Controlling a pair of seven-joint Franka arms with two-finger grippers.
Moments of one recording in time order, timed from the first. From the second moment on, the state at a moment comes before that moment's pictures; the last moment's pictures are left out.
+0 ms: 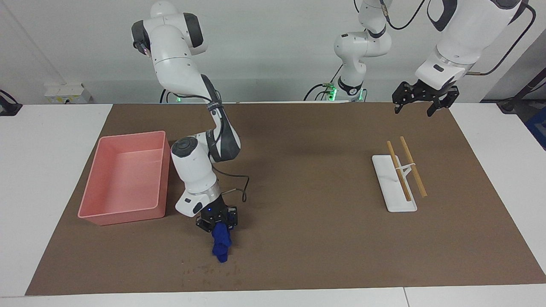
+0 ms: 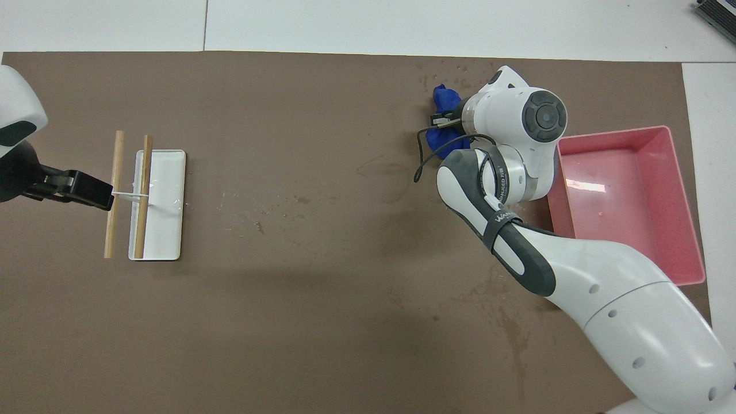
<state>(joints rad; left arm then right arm) 0.00 0.01 -0.13 -1.54 0.01 1.46 0.09 0.24 0.69 0.03 -1.50 0.13 2.61 -0.03</state>
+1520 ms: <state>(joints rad) 0.03 -0.02 -0.10 -1.59 -0.04 1.54 0.10 0.20 0.41 0.02 -1.81 0.07 2.14 -0.11</state>
